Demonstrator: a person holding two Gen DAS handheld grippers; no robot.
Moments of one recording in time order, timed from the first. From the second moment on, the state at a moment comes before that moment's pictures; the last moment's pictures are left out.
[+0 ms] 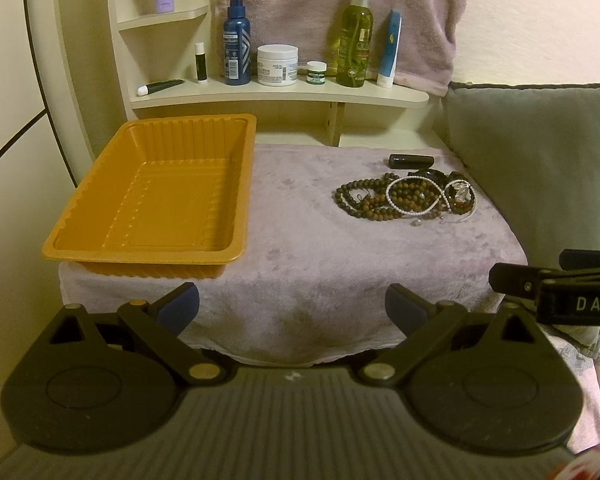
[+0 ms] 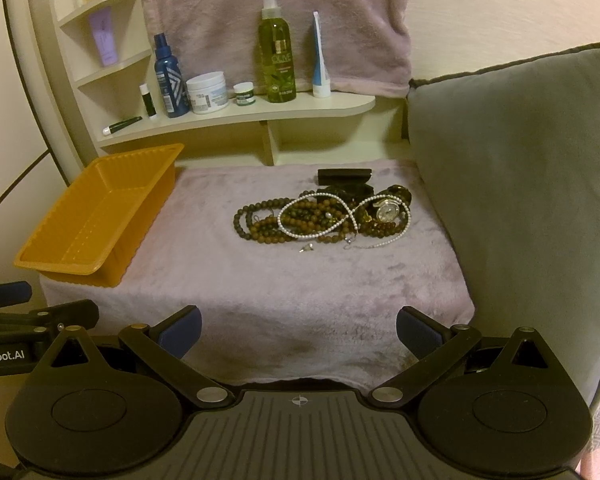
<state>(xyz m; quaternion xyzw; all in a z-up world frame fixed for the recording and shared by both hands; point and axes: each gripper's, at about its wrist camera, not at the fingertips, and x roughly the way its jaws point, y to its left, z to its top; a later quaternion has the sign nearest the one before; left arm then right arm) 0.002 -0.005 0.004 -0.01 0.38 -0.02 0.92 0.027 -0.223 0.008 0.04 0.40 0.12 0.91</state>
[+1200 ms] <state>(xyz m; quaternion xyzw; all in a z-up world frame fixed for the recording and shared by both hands) 0.001 -0.007 0.003 -0.01 0.38 -0.02 0.92 0.026 -0.225 0.008 0.04 0.40 0.12 0.91</state>
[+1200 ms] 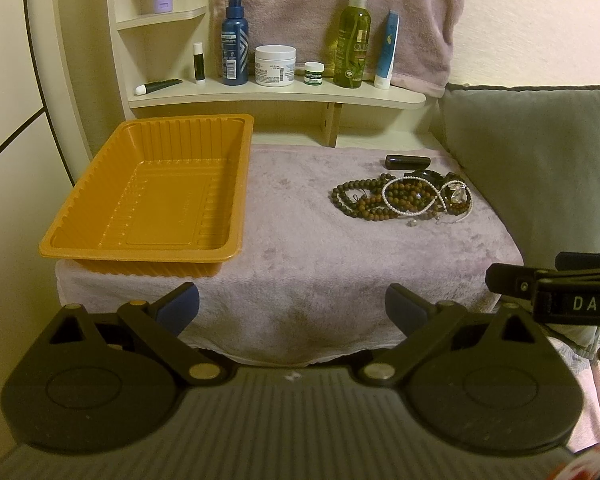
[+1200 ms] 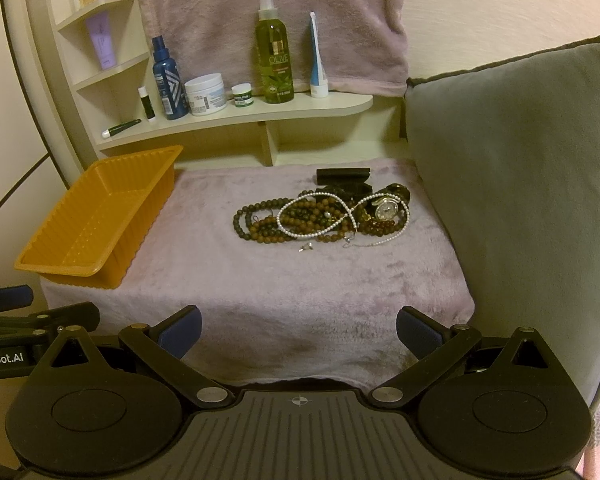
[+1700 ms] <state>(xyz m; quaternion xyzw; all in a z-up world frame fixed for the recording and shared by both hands) 0.000 -0.006 0.003 -0.01 0.38 -0.02 0.92 0.025 -0.224 0.007 0.05 0.40 0.11 0.91</state>
